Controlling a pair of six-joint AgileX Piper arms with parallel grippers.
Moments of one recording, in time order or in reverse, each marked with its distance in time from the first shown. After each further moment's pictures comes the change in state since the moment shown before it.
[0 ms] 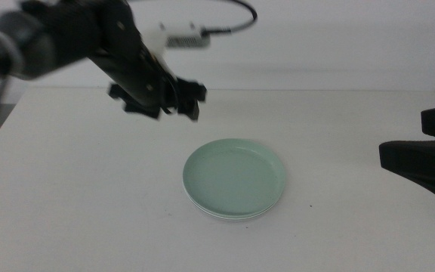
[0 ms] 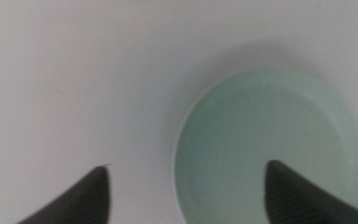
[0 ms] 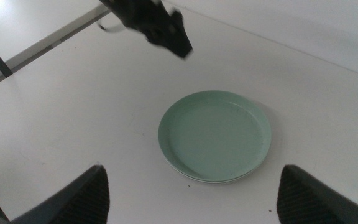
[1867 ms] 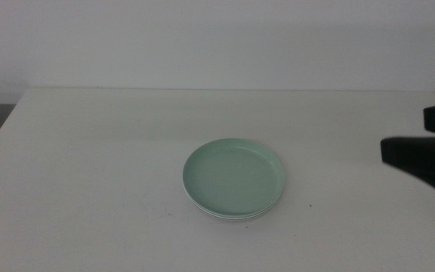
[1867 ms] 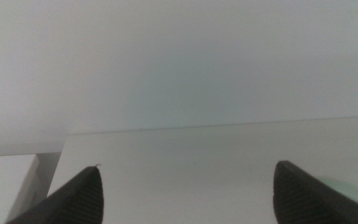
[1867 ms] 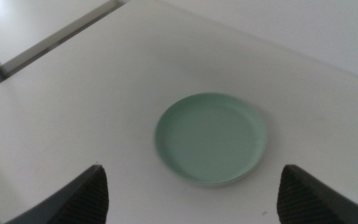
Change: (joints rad) left arm 0.311 -1.226 0.698 0.094 -0.272 0.112; right arm -0.008 0.000 0.001 0.000 -0.011 0.000
